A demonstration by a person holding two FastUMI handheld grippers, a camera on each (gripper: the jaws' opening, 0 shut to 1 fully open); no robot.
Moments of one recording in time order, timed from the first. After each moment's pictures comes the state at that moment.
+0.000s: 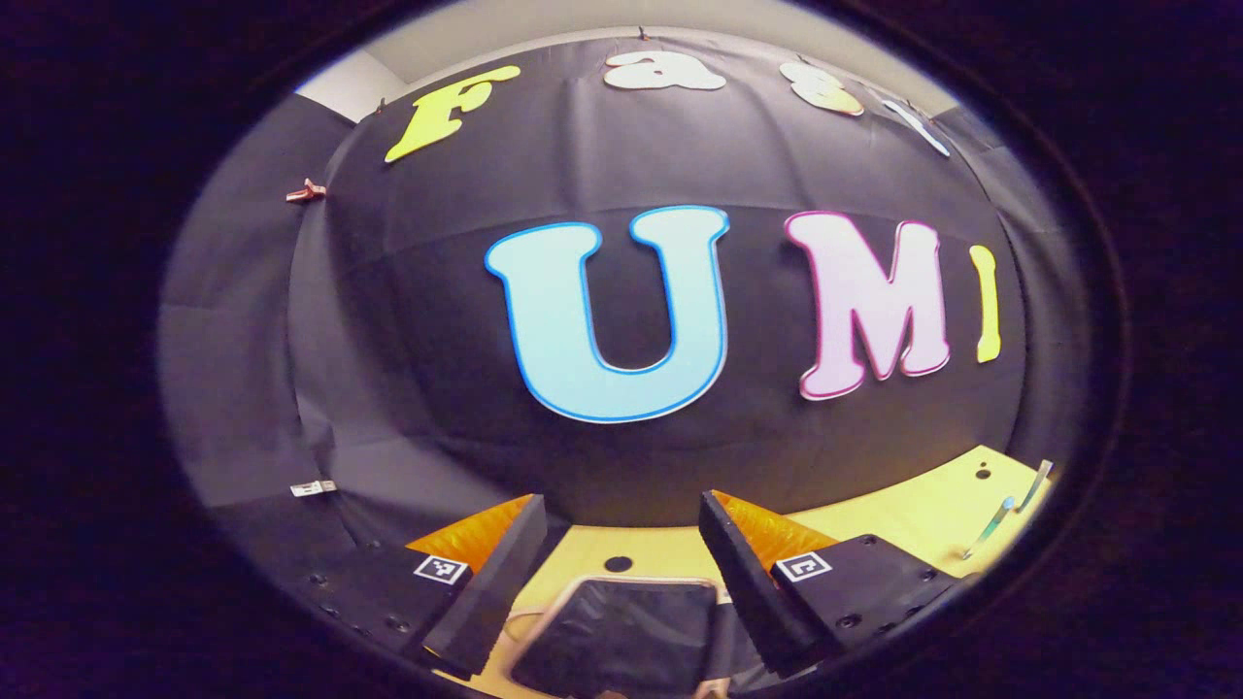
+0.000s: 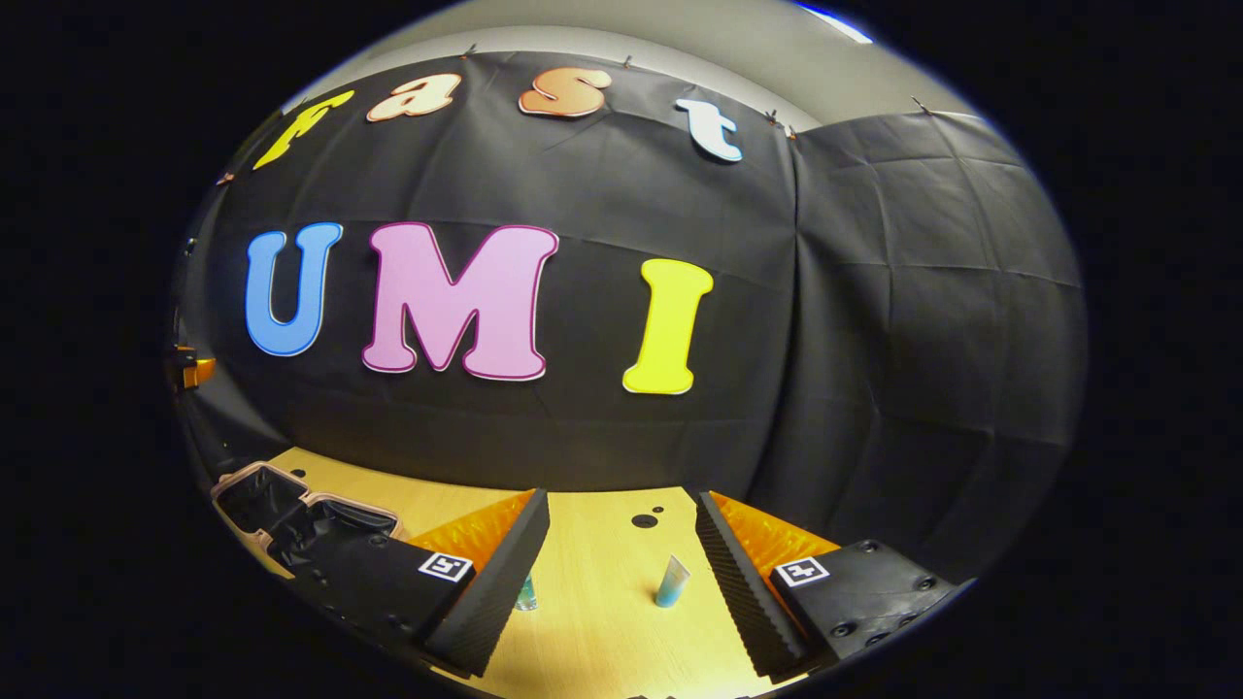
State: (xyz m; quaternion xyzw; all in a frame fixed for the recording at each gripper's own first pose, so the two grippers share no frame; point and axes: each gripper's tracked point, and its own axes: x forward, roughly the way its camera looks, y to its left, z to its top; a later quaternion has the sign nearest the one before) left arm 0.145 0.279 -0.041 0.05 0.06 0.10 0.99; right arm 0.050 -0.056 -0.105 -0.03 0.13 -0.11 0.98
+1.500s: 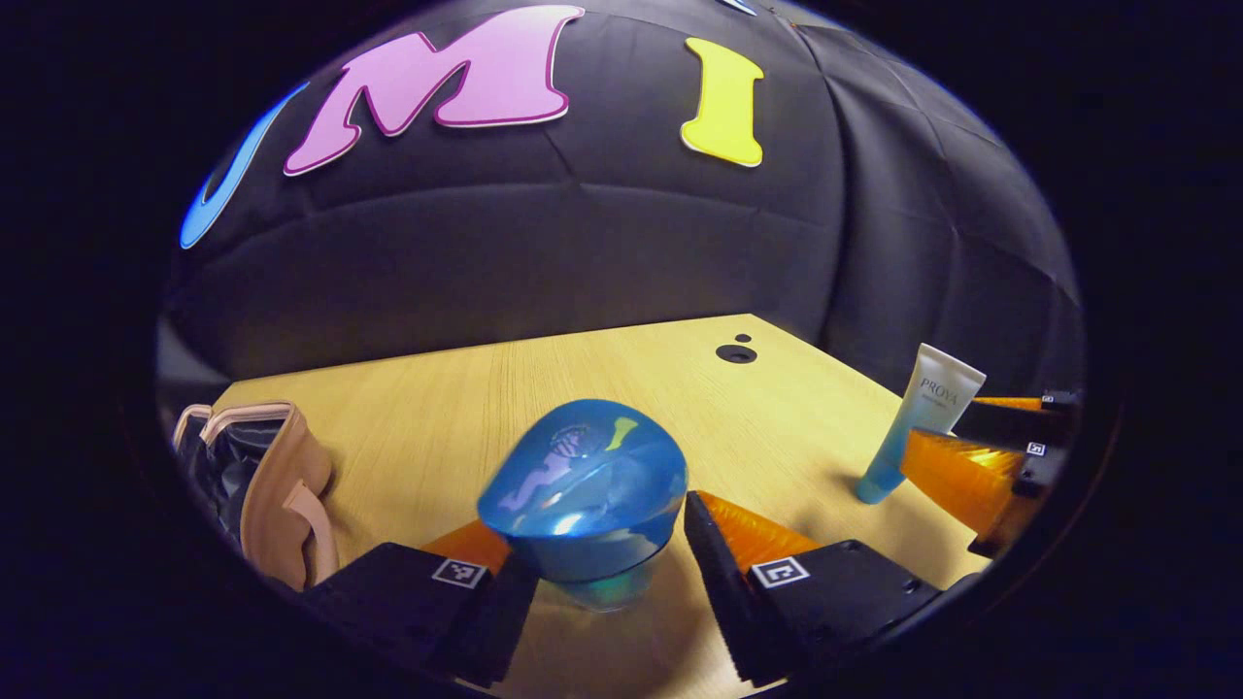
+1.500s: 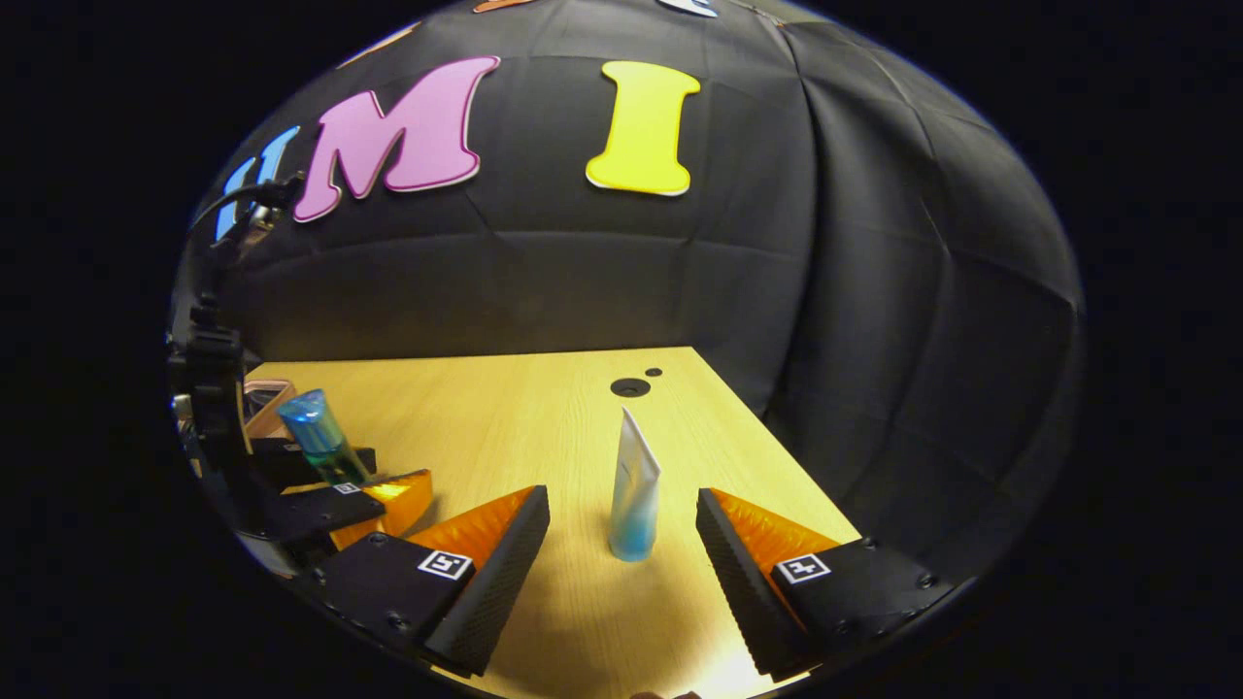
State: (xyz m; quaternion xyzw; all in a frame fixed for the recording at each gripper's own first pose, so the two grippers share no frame) left arm 0.233 -0.206 -0.374 0.02 0.29 -0.12 0.95; right arm 0.107 -0.155 -0.391 0.02 0.30 -0.08 0.95
